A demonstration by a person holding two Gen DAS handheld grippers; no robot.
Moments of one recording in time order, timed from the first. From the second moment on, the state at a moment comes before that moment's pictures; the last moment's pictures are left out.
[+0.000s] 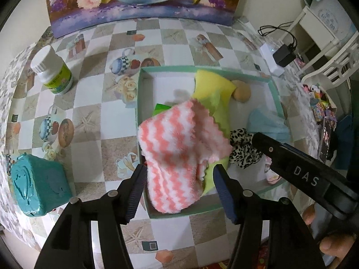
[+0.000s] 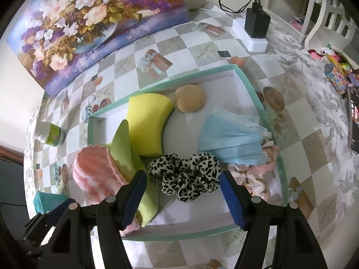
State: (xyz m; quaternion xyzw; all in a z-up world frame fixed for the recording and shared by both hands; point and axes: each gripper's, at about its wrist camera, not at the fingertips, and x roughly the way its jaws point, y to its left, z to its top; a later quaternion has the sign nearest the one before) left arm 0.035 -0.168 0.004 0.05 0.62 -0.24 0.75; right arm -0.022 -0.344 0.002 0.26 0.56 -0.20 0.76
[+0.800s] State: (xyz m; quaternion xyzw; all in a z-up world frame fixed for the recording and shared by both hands) left arm 0.074 -0.116 -0.010 0.01 0.60 -0.11 0.79; right arm -0.018 -0.340 -0.001 0.24 0.55 -0.21 0.77
